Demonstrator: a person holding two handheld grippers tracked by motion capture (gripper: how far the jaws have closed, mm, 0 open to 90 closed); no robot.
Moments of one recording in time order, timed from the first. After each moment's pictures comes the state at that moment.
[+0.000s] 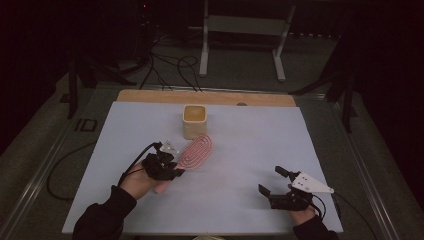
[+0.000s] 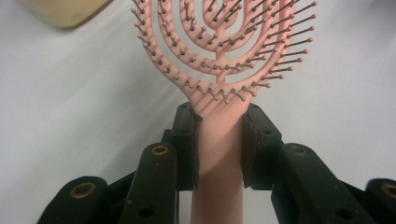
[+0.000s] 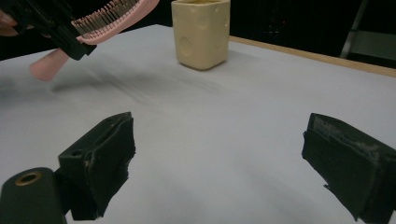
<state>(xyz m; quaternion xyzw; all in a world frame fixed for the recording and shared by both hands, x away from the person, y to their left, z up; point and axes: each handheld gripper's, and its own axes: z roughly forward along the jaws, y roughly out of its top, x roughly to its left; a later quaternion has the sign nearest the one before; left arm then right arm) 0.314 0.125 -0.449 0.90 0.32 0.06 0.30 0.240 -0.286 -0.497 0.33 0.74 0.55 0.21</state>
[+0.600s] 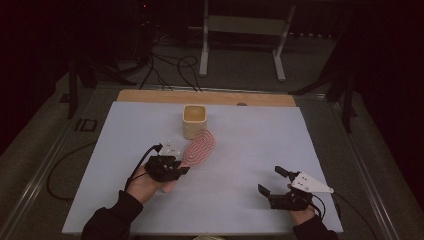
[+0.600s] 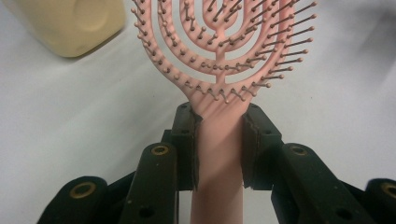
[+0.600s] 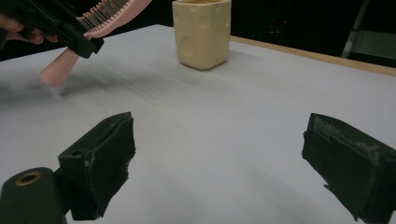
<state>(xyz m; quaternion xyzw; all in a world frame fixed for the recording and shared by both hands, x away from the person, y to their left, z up) 0.305 0.123 -0.457 0.86 0.34 0.08 0.37 0.241 -0.285 -0.497 0.33 0.74 0.55 0.21</state>
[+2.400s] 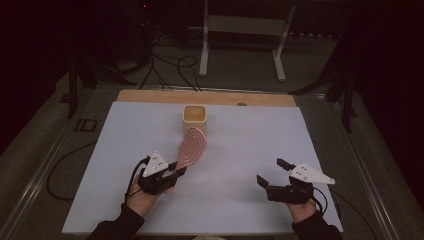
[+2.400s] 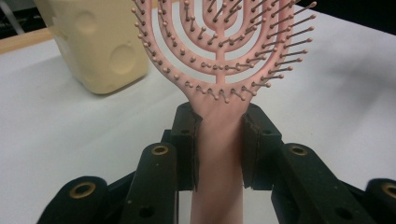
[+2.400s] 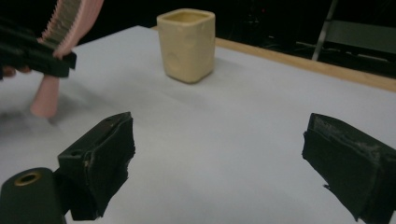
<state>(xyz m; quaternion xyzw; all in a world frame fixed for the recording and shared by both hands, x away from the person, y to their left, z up) 0.272 0.138 -0.470 0.80 0.34 0.16 0.47 0.241 -0.266 -0.447 0.37 0.74 0.51 0.23</state>
